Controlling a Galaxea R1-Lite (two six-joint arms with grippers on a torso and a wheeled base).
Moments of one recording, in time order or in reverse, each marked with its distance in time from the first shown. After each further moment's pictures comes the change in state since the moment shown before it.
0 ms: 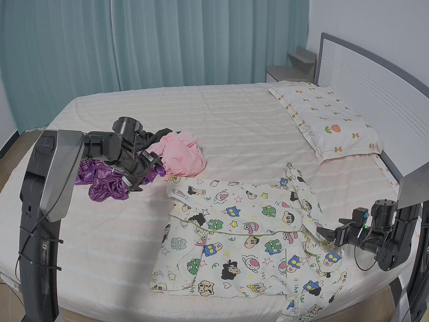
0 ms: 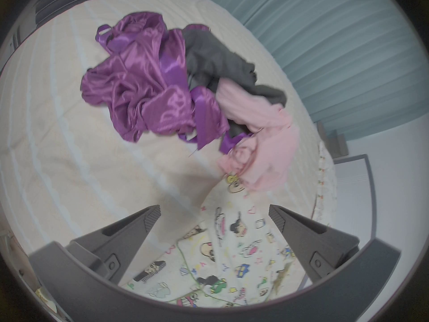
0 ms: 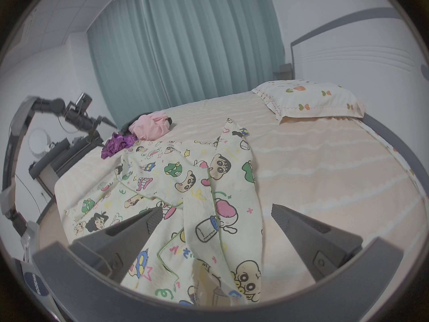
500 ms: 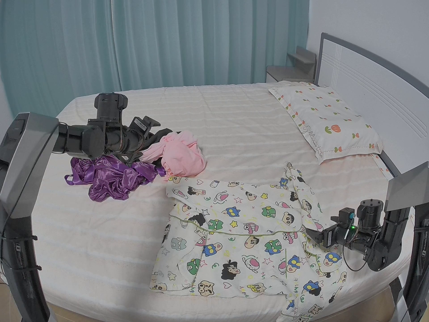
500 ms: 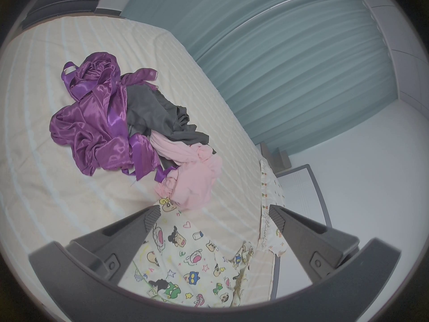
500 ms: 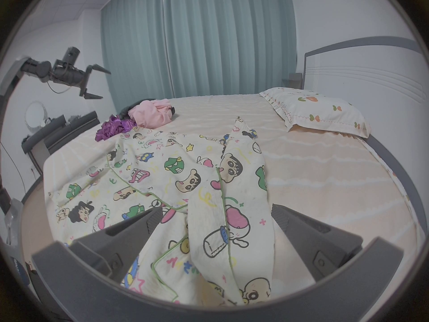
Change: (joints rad) left arm -0.012 -0.256 0.420 -0.551 -0.022 -0.001; right arm 0.105 0.035 -0.092 0.063 -0.143 -0.080
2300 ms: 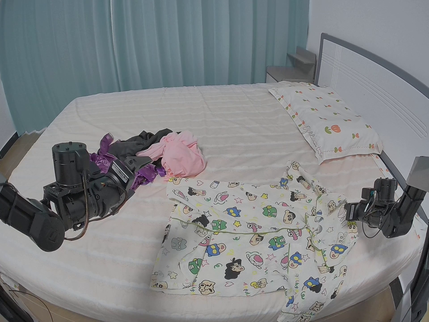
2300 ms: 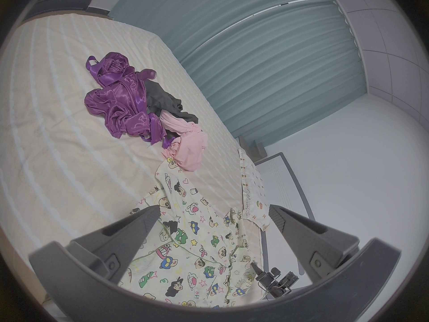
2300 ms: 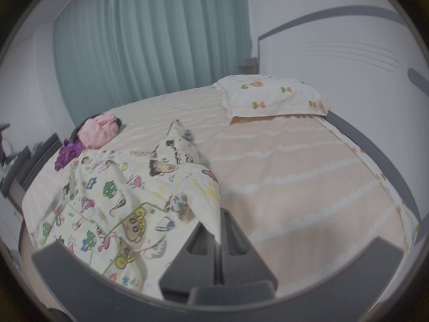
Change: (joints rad) left arm -0.133 -0.454 0.963 -0.646 0.046 -0.025; right arm -0.277 -0.058 -0.303 0.429 0.018 0.109
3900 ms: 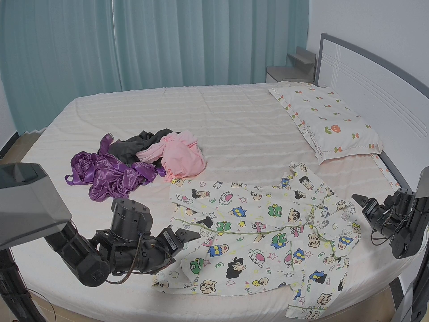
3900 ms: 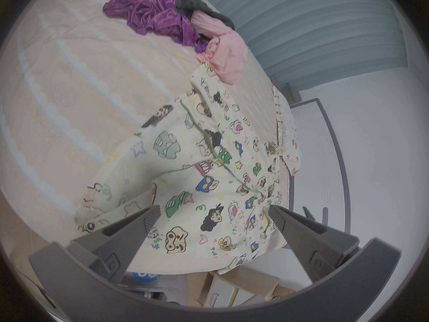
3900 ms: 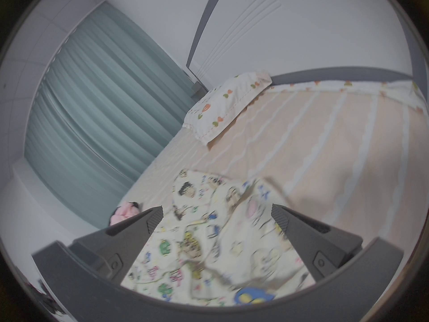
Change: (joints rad) left arm -0.250 0.274 0.109 0.009 -0.076 -0.090; right arm -0.029 -0.062 0.370 -0.490 0.060 0.725
